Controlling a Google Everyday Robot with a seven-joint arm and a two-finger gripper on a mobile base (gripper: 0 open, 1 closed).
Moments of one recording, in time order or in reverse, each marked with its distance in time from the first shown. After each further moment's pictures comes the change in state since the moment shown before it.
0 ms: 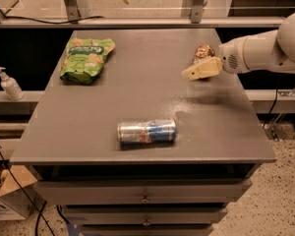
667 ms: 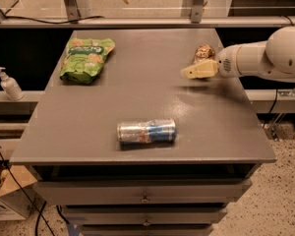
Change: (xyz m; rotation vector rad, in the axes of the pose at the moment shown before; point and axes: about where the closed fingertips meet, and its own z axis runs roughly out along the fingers) arm 0.018 -0.036 0.030 0.078 -0.035 0.109
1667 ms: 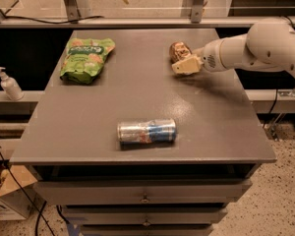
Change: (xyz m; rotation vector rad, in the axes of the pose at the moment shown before) arm -0.019 0.023 0.035 -0.057 0.024 -0.115
